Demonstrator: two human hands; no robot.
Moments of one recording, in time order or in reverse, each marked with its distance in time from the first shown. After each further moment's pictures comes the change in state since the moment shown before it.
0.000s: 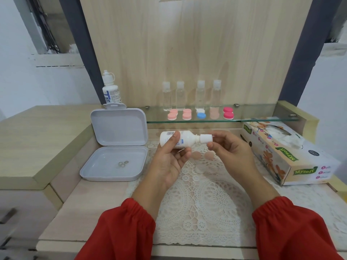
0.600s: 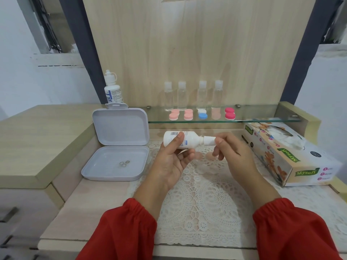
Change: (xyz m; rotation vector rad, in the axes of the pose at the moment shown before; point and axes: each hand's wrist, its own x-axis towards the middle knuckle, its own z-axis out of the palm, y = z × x) left_hand -0.001 -0.001 0.000 0.010 -0.052 -0.008; right_hand -0.005 -0.003 -0.003 -0.180 -0.016 0.019
